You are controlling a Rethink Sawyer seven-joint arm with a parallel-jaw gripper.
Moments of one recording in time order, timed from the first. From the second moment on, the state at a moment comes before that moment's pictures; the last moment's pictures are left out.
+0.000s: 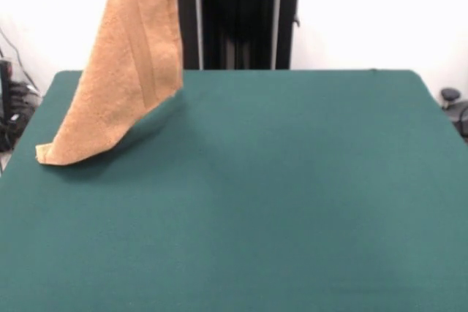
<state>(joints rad) -0.19 -0.97 -0.17 1.57 -0.36 1.28 1.83</state>
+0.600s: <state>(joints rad) -0.18 -0.96 -0.20 1.57 -0.33 1.28 1.93</state>
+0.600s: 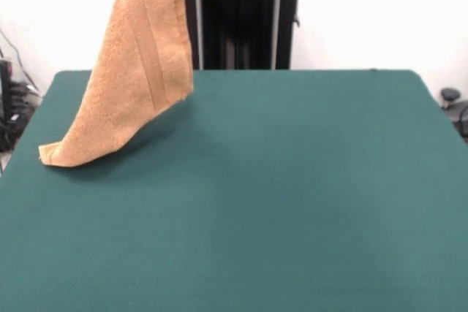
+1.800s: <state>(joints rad) -0.57 -1.02 -0.20 1.62 -0.31 1.04 1.90</state>
